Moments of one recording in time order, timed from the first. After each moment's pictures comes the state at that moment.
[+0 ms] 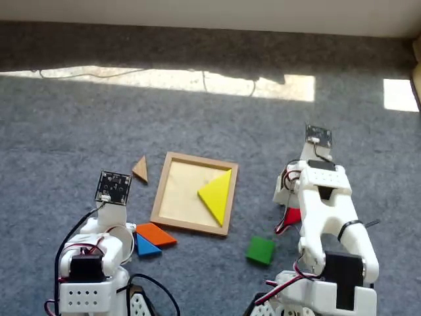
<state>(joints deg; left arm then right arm) -6.7 -102.5 96.0 76.4 -4.6 0.7 -7.7 46.5 52.1 -3.5</state>
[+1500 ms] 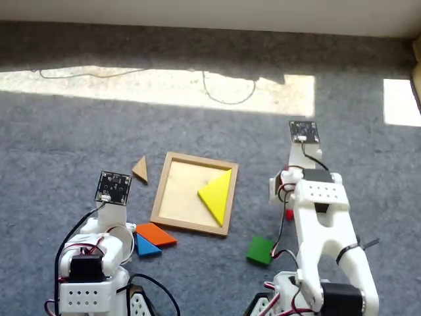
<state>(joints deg) -6.7 -102.5 96.0 76.4 -4.6 -3.0 -23.9 52.4 51.7 5.9</state>
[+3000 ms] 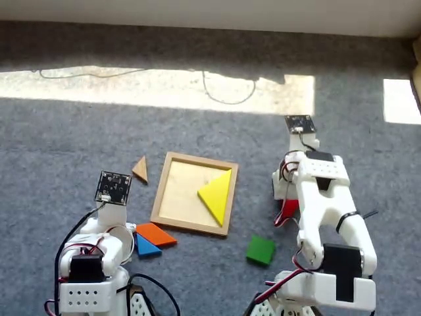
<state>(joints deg) -6.7 -102.5 96.0 76.4 -4.6 -0.6 -6.3 40.7 52.3 13.7</state>
